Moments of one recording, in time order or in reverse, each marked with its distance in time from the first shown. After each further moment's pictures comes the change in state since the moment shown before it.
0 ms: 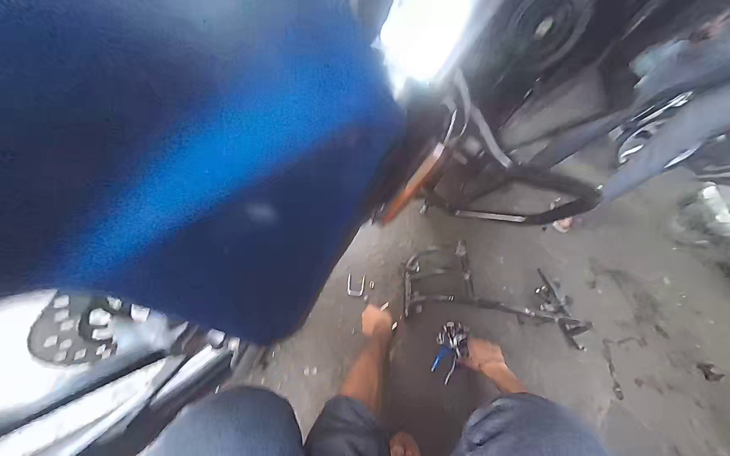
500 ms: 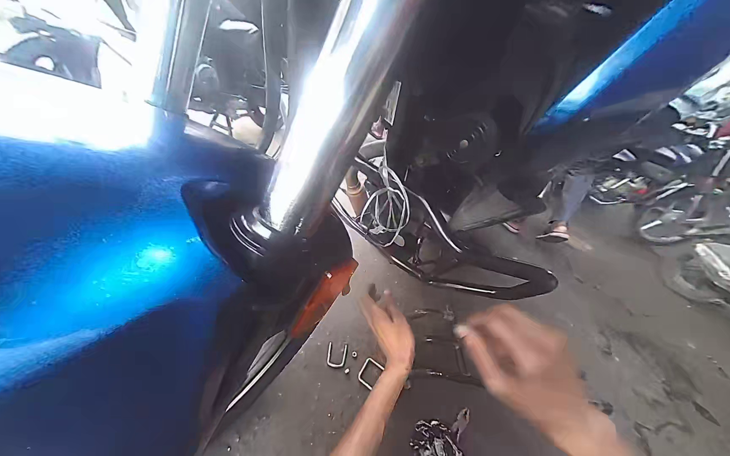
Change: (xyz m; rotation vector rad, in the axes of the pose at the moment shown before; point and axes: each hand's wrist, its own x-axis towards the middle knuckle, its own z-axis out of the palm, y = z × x) left_hand -0.052 0.157 -0.024 -0.723 0.593 0.745; right_hand -0.169 -0.014 -0.260 0.325 1.421 -0.907
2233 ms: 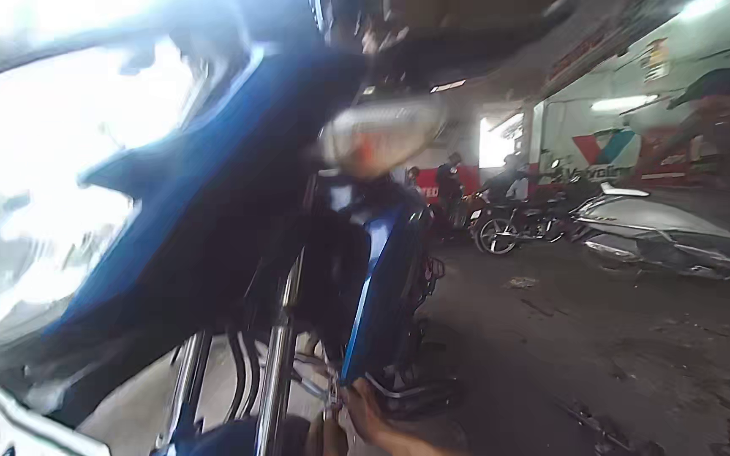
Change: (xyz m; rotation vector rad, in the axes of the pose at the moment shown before) left_hand 0.028 0.186 -0.085 -0.349 -0.210 0.173; right_hand 0.157 -0.031 0.117 1.107 0.253 0.590
